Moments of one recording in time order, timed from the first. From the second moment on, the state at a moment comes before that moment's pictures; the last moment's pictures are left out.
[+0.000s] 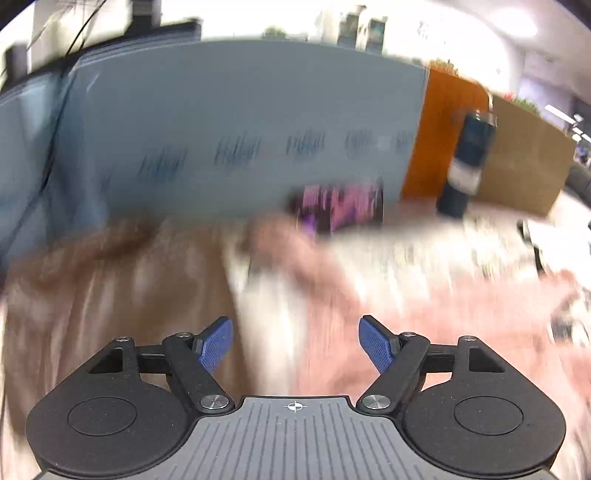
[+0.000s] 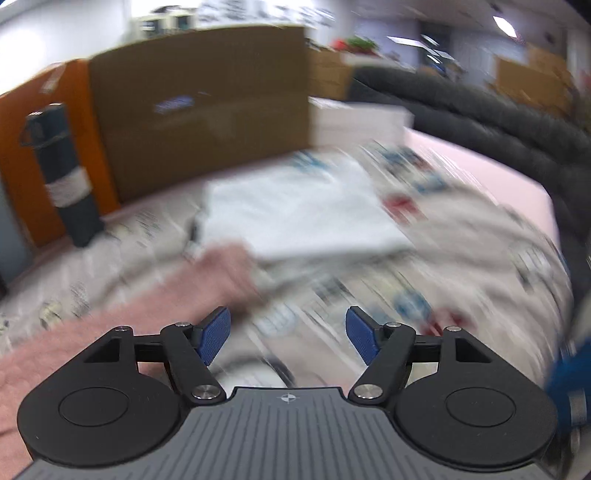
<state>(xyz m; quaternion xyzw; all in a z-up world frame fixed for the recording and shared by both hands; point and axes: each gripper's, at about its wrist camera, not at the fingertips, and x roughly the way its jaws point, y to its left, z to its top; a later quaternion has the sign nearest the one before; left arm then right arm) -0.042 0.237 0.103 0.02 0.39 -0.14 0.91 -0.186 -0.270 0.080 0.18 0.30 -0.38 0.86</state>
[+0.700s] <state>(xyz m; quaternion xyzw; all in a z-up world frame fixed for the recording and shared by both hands) -0.109 0.262 0.055 -0.01 0.52 -0.22 0.83 -0.203 -0.236 0.065 0.13 0.33 -0.43 0.83</state>
